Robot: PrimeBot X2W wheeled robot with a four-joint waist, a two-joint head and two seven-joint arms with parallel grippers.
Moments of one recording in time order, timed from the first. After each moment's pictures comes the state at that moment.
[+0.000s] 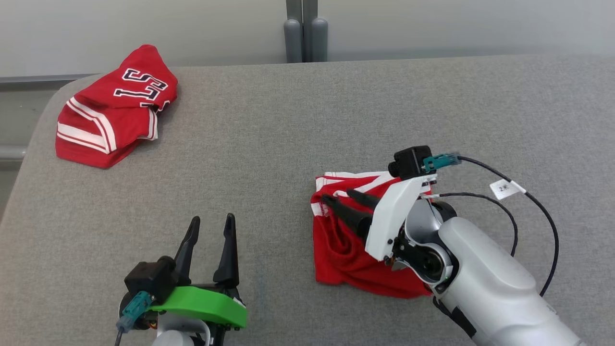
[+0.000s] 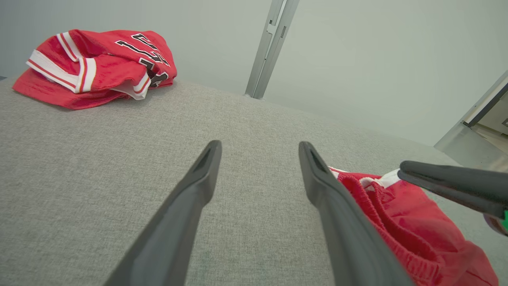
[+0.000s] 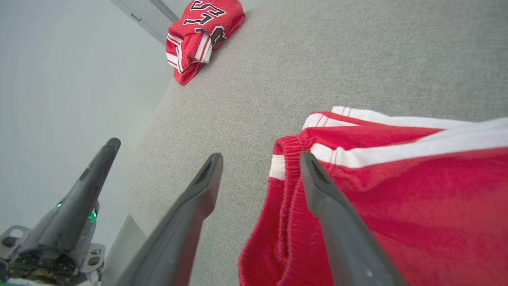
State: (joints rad) left arm -0.10 0.05 -0.27 0.25 -0.47 -0.02 -0.26; right arm -0.55 -0.13 0.57 0.44 0.89 0.13 0.34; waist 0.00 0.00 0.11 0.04
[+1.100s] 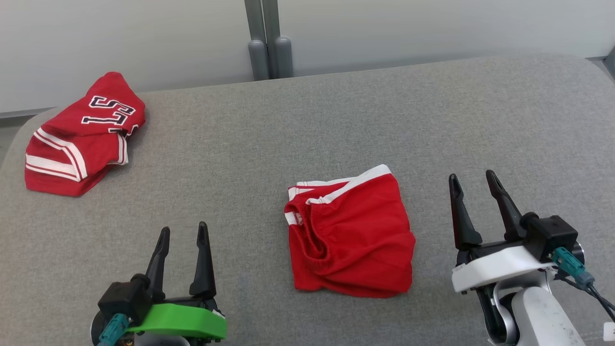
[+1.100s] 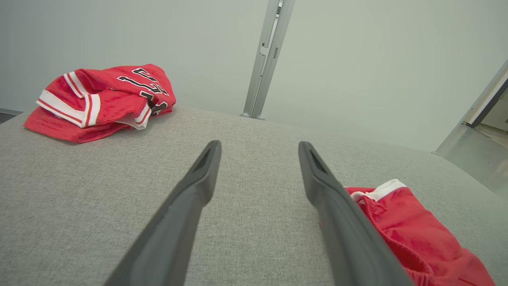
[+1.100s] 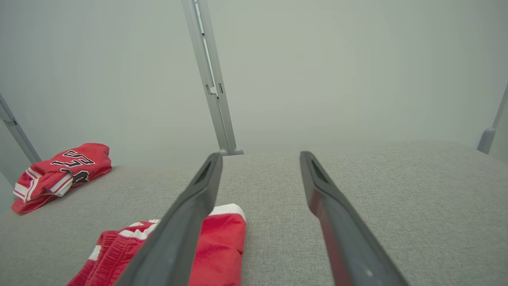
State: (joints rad) left arm 0.00 0.05 -0.18 0.13 -0.38 0.00 -0.26; right arm -0.15 -0.07 0.07 0.16 0.21 0.13 -0.26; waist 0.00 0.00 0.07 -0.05
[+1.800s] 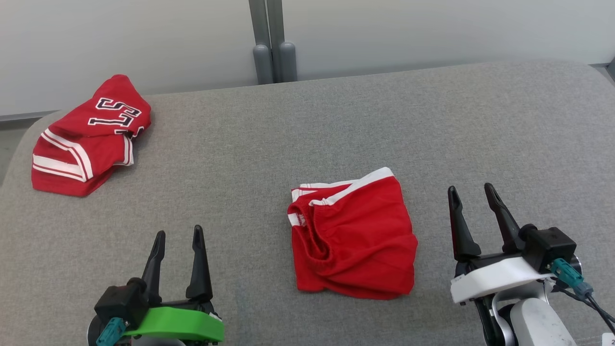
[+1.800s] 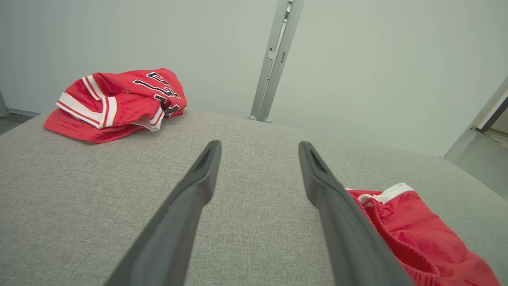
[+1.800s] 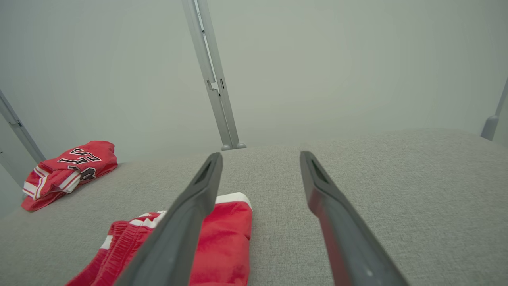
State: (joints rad) left arm 0.01 0.05 -0.16 0.13 -0.38 0.01 -0.26; right arm -0.10 -0.05 0.06 0.15 0.22 0.13 -0.26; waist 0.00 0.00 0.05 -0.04
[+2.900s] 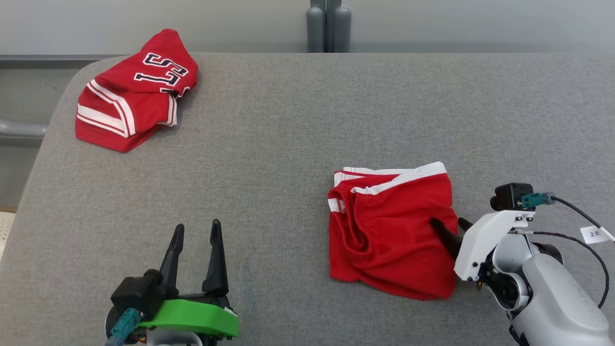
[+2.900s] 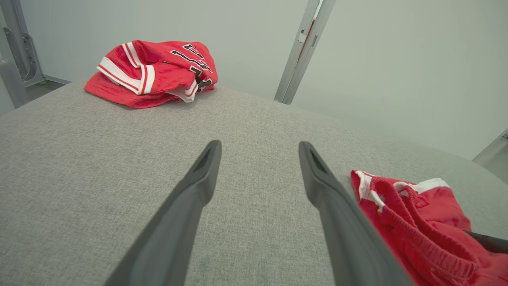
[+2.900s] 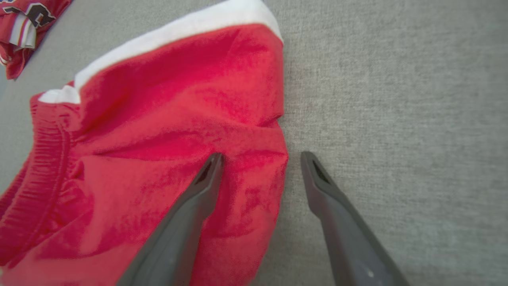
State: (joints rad) left arm -0.02 0.05 -0.22 0.15 -0.42 0.02 -0.26; right arm -0.35 -0.21 0.20 0.50 0.59 0.13 0.33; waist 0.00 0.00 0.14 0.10
